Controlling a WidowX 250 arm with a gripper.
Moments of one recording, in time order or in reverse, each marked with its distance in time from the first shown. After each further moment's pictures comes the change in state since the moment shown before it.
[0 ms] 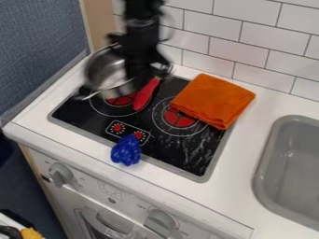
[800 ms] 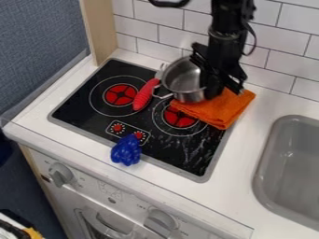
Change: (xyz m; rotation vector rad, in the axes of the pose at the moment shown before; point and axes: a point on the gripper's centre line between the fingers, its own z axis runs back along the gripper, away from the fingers) arm 0.065 -0.082 -0.036 -0.076 0.023 -0.287
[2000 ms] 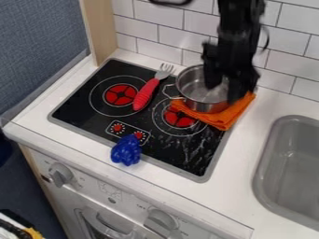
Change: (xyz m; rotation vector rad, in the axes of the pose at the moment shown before) arm 0.003 -0.015 0.034 -0.036 -0.143 -0.003
